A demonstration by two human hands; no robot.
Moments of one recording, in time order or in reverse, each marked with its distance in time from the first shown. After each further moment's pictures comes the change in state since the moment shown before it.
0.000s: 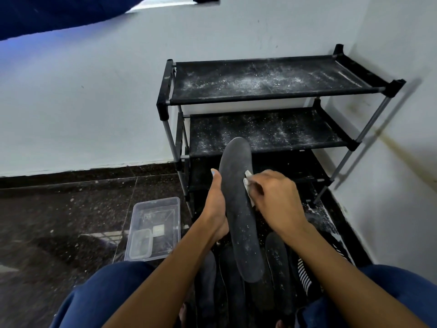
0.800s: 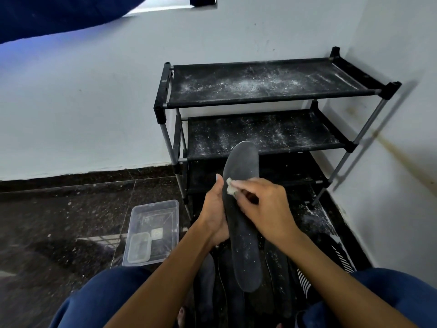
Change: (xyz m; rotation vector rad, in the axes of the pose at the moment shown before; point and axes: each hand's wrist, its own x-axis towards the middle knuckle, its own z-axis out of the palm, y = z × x) left_hand -0.003 0.000 -0.002 -0.017 -0.116 -0.075; right_hand -0.006 -0.013 0.003 0.364 0.002 0.015
